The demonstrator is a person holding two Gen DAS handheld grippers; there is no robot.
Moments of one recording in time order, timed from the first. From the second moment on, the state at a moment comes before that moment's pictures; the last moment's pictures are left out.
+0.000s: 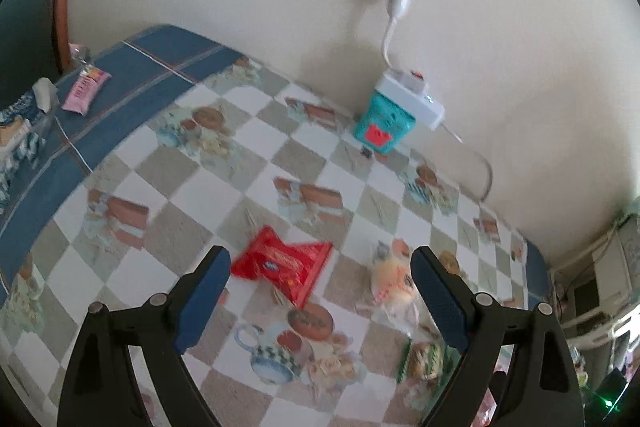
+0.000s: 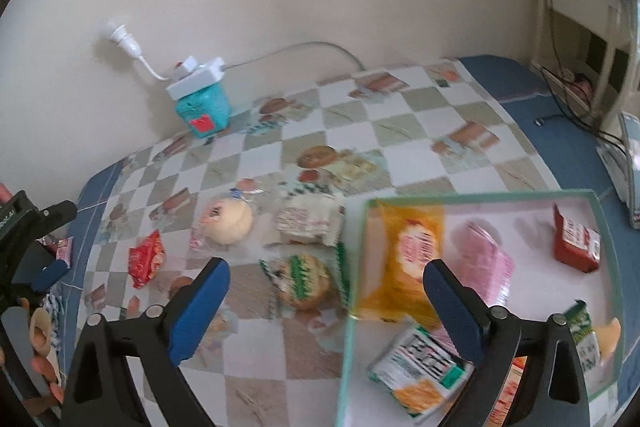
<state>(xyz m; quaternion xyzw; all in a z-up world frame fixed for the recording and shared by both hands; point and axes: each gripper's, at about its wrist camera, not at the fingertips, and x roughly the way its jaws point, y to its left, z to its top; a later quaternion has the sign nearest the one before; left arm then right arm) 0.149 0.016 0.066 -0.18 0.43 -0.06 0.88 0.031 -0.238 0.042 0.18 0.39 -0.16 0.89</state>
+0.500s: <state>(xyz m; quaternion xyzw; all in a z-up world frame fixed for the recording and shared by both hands) 0.176 0.049 0.048 -0.19 0.43 -0.02 0.88 0.119 -0.206 0.068 0.08 0.45 -0.11 0.88</state>
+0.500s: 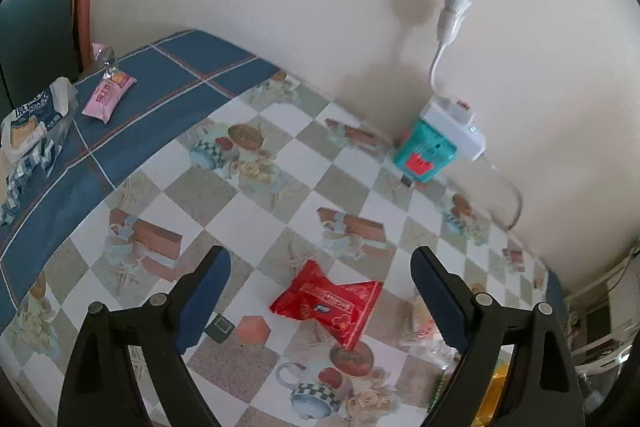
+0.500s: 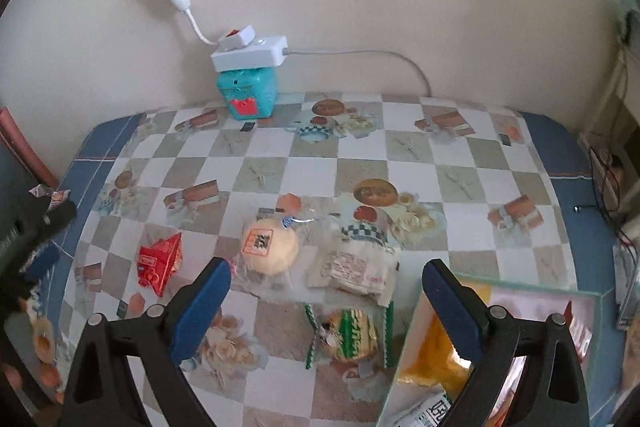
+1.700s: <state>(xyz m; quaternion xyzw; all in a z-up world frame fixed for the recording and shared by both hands) 0.218 -0.005 -0.047 -0.08 0.54 -0.07 0.84 0.211 -0.189 -0.036 0.10 0.55 -0.10 0.82</state>
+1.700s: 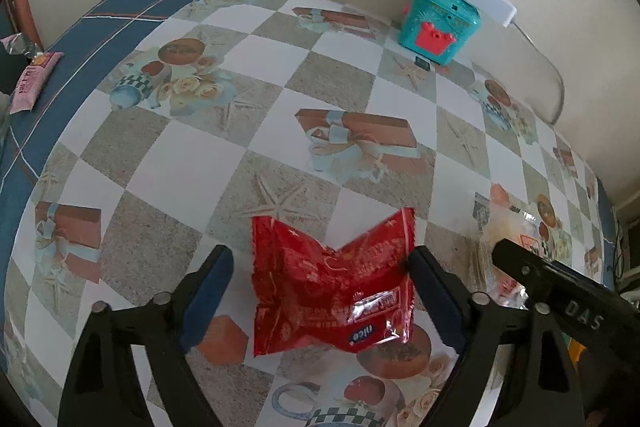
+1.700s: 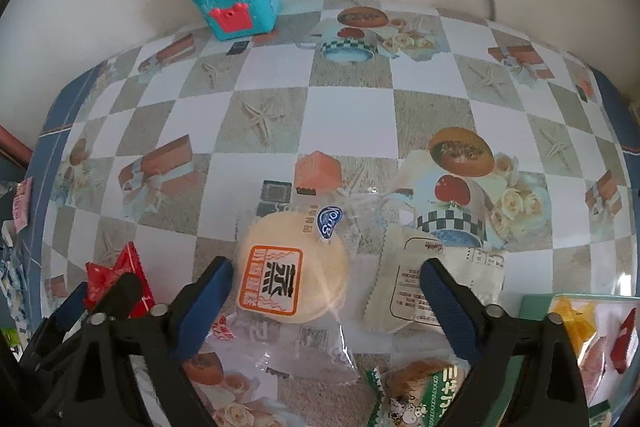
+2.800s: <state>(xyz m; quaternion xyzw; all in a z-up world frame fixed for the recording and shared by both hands) 0.163 0.005 0.011 -0.11 0.54 -0.04 0.83 0.111 -0.191 0.019 0.17 0.52 -0.11 0.83</state>
